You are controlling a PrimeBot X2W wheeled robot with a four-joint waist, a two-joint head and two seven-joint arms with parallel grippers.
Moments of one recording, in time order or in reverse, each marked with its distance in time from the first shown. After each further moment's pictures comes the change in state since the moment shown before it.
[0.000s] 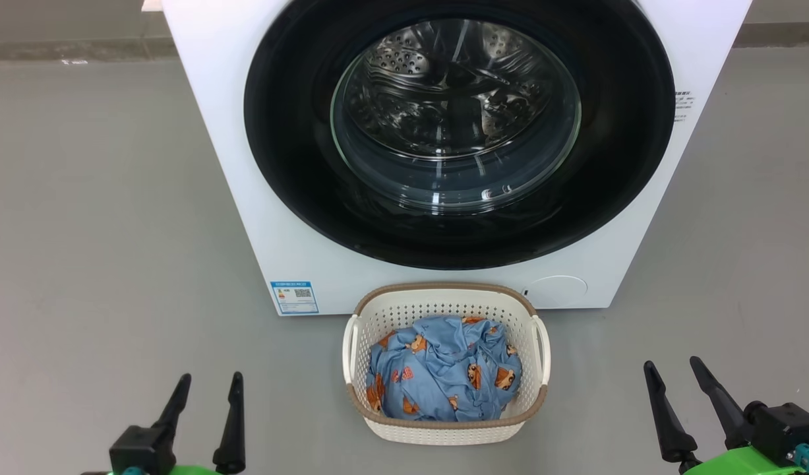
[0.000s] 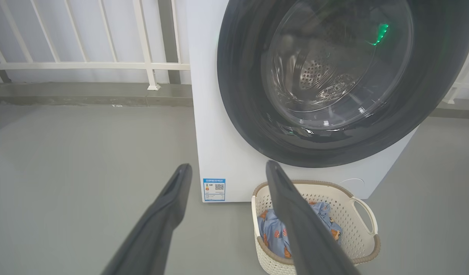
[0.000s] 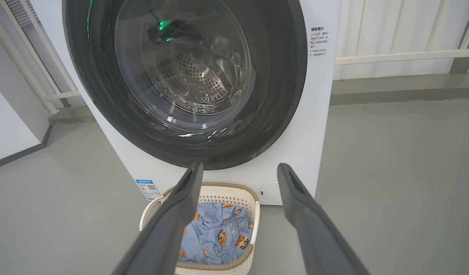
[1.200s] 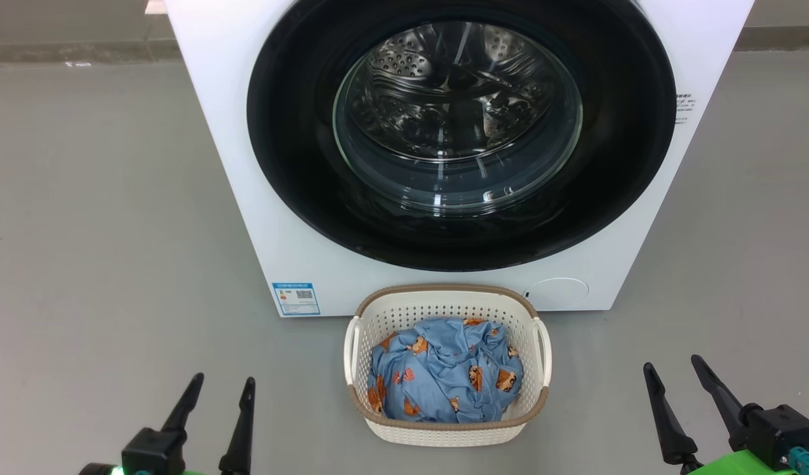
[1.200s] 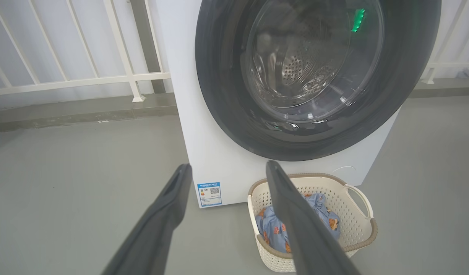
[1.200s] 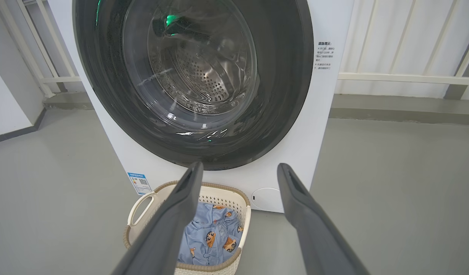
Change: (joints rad) left arm 0.000 0.003 0.009 0.015 0.097 -0.001 -0.031; right arm 0.004 -0.005 -0.006 -0.005 -0.097 0.000 -0.026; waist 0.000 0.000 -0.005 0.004
